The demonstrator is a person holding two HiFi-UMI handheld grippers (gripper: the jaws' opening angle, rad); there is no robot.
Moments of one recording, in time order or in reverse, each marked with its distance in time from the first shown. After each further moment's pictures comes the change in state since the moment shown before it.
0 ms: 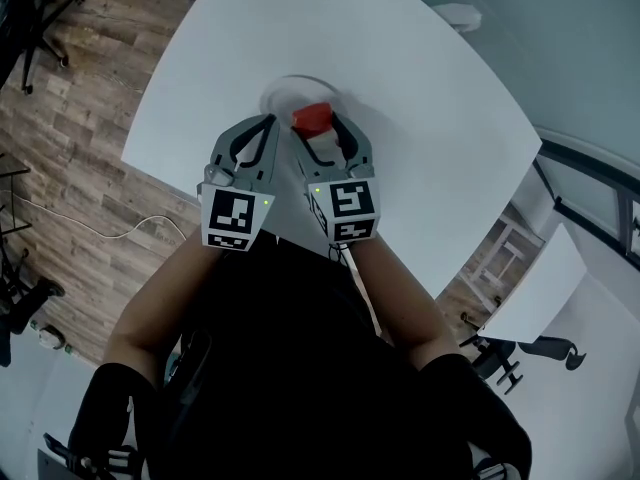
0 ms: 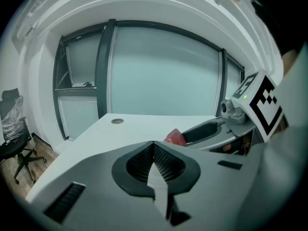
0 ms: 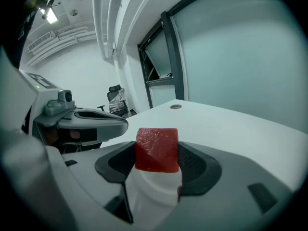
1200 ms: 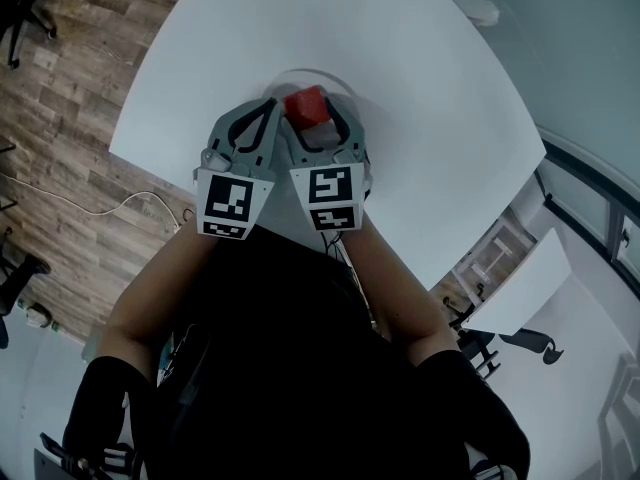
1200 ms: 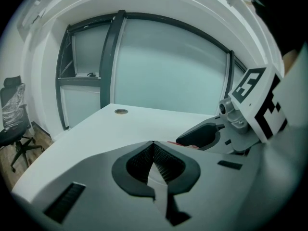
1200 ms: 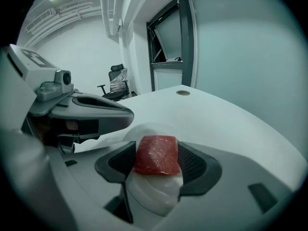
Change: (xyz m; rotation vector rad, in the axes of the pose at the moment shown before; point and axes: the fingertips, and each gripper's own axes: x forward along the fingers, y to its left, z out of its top) left arm 0.023 0.021 -0.025 -0.083 0.044 -0.001; right arm 0.042 0.009 -0.021 -0.116 0.203 -0.016
